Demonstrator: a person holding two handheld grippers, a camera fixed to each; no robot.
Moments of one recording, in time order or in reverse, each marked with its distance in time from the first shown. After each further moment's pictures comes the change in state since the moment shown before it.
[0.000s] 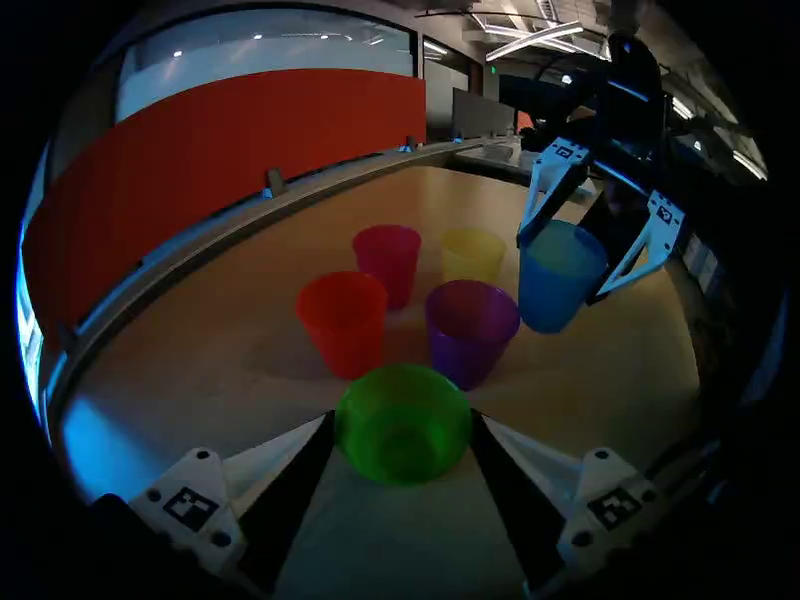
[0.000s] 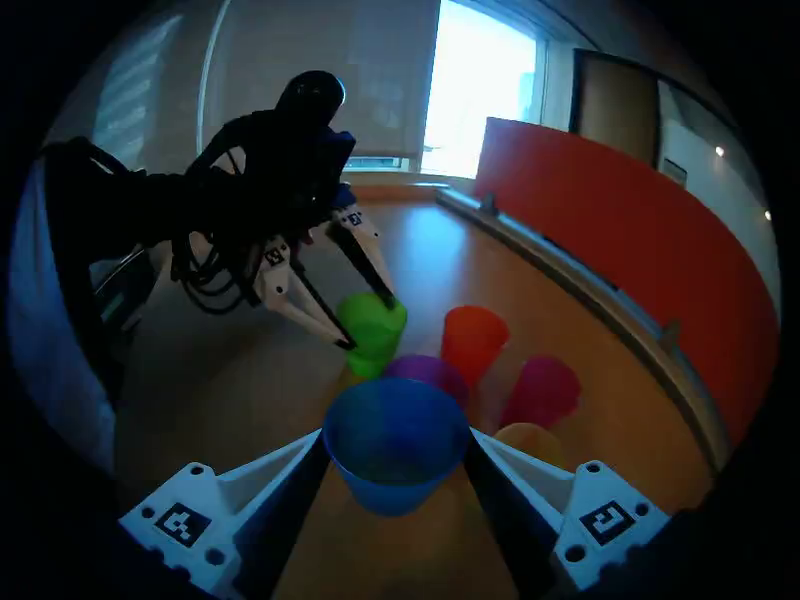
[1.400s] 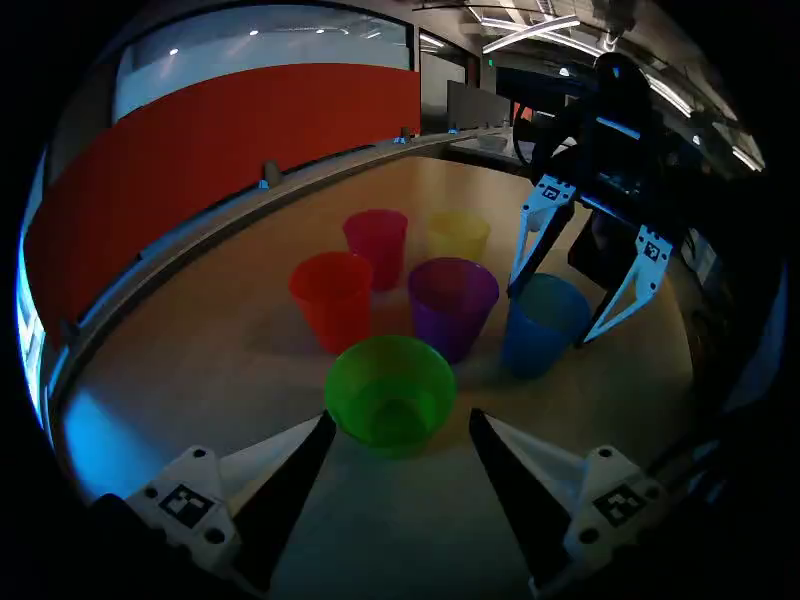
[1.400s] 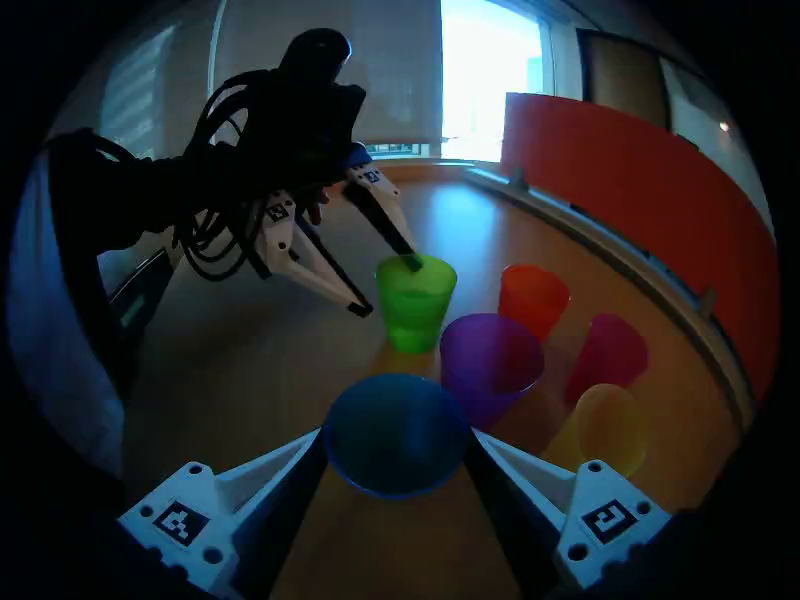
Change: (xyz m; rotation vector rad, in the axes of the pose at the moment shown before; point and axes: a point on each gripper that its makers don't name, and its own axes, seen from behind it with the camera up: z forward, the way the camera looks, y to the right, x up) left arm -0.019 0.012 -0.018 -0.005 -0.027 0.012; right arm -0.034 -0.044 0.031 0.095 -0.024 0.046
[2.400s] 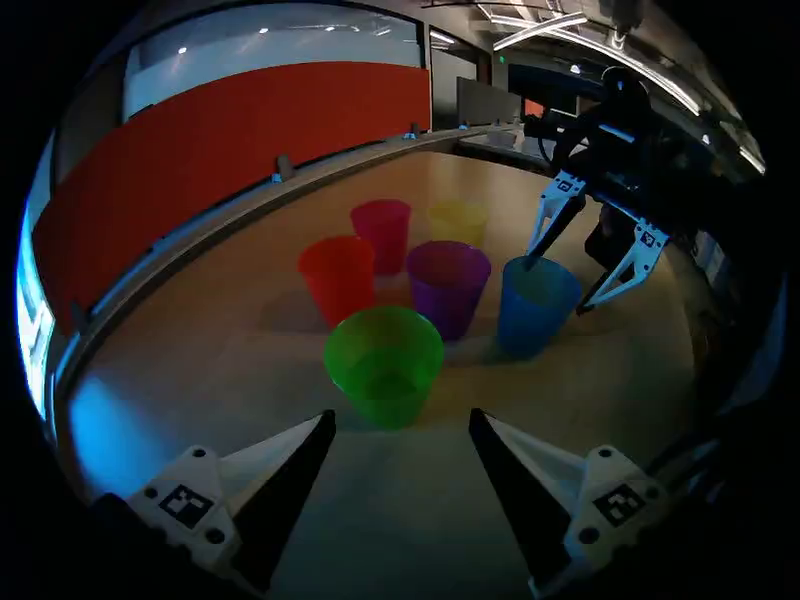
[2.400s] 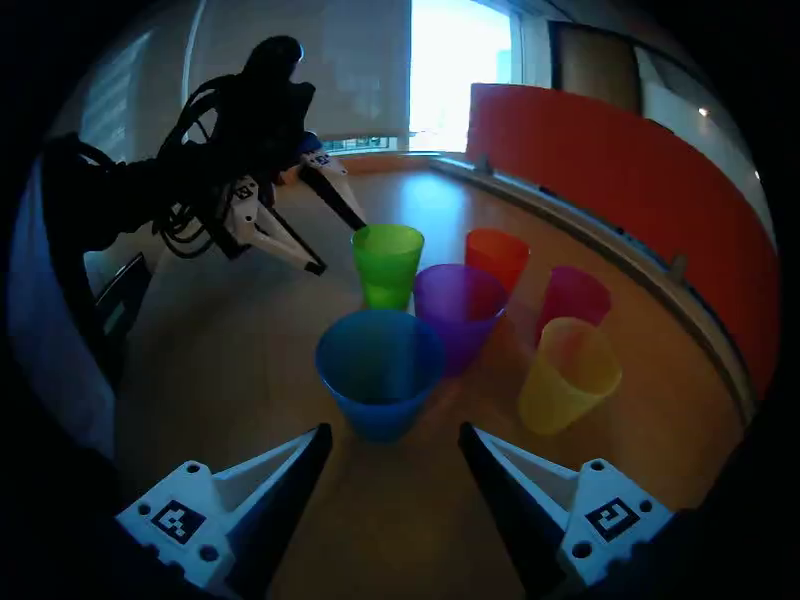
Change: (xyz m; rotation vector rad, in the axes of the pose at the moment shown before) left arm -0.017 0.006 -0.021 0.054 -0.012 -0.016; right arm -0.040 0.006 -0.032 -0.107 -0.015 0.063
